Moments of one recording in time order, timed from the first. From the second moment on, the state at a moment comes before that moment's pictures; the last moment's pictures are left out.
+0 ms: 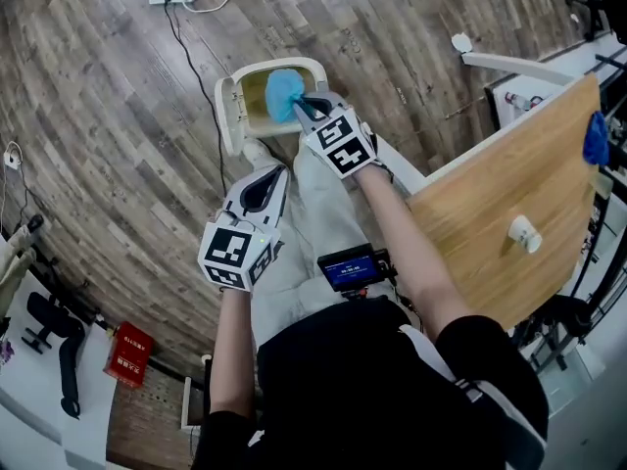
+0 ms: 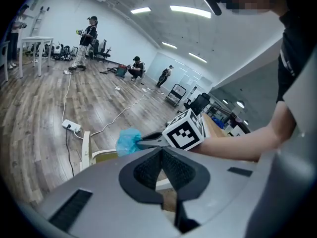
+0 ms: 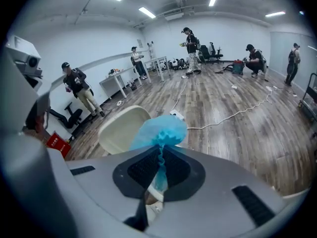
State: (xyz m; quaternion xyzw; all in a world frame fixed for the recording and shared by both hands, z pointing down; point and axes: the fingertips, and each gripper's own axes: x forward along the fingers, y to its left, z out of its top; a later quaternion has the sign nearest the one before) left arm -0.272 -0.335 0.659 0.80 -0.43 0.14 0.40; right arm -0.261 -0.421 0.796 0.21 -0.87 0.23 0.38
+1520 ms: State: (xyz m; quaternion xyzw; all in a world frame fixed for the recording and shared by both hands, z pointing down) left arm -0.301 -0.327 0.529 0.85 -0.45 0.14 0.24; right arm -0.269 -0.417 0.583 0.27 -0.93 0.15 0.21
